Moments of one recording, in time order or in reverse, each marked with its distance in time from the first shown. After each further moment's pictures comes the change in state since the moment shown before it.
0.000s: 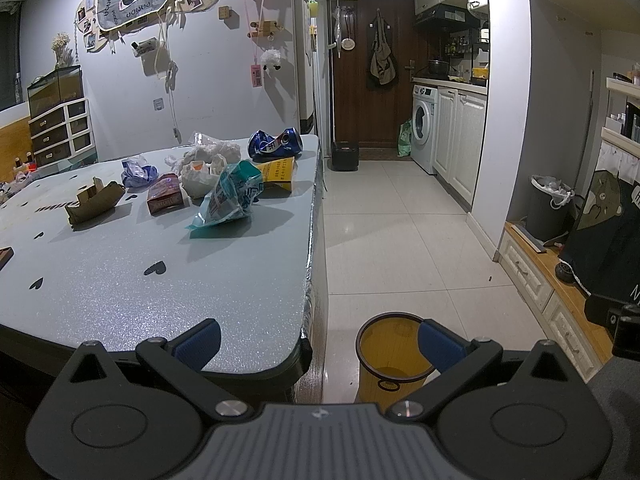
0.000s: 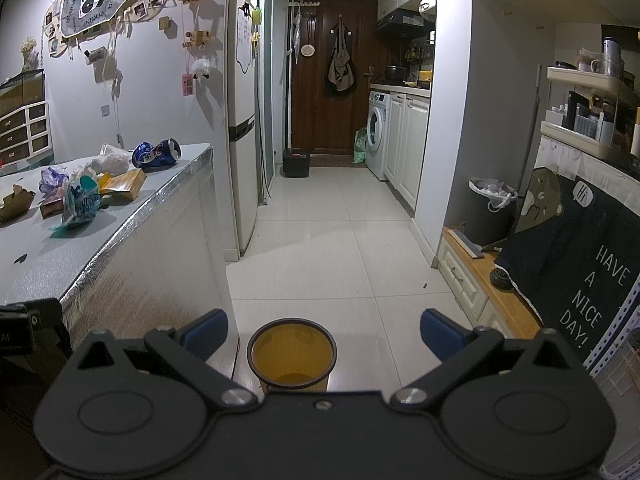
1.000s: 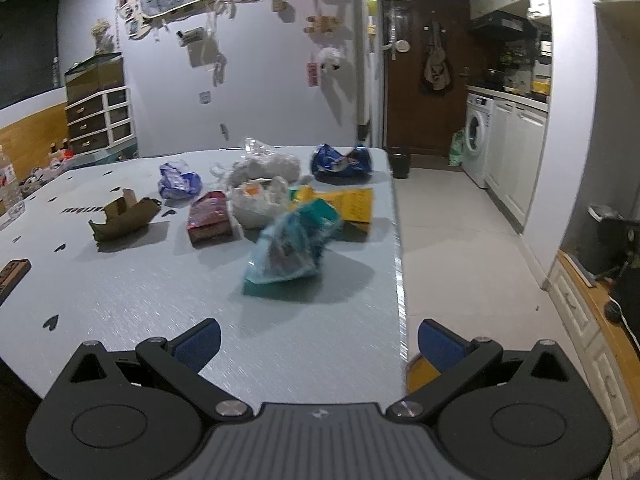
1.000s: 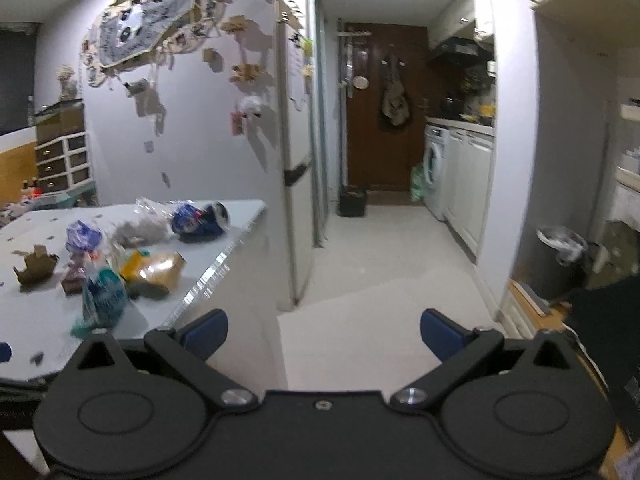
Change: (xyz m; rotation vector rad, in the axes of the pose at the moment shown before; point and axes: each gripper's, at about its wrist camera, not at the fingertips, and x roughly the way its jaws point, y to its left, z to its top) left arm 0.074 0.054 0.062 -0.084 0.013 0.131; right arm 0.092 0.046 0.110 -0.029 -0.103 0.188
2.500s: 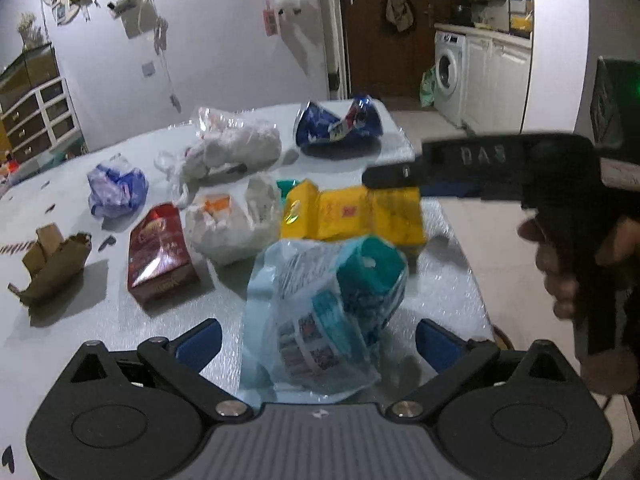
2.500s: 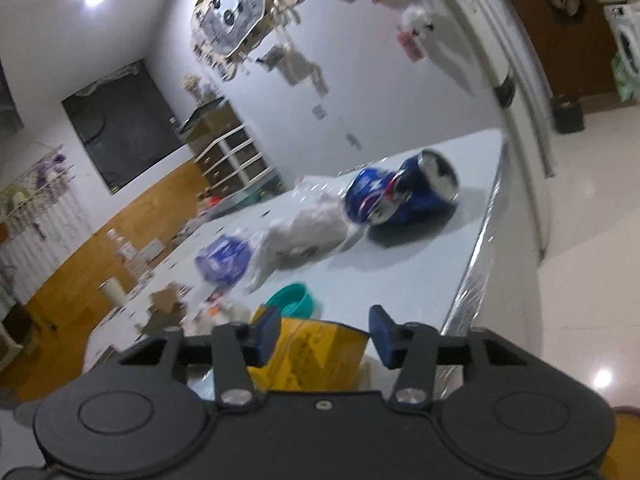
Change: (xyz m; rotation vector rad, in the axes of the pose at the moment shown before) left arm 0.136 0.023 0.063 0.151 0.144 -0.093; right arm 0.264 0.092 0.028 0.207 0.191 0.744
